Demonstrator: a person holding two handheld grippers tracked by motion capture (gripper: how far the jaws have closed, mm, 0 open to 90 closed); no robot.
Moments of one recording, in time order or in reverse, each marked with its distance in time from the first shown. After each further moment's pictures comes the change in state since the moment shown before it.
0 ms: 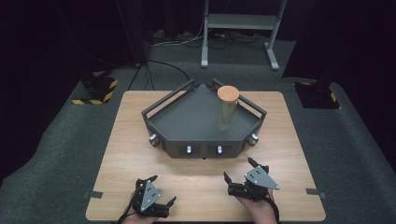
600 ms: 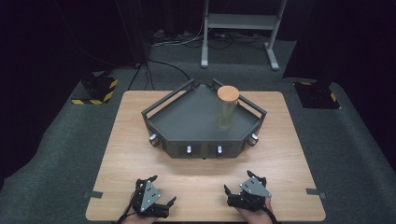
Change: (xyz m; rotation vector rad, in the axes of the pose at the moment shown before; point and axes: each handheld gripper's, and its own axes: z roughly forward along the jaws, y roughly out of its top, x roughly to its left) left arm 0.000 0.000 0.000 -0.003 -0.001 0.002; right arm 0.008 -0.046 0.005 0.145 -0.016 -0.032
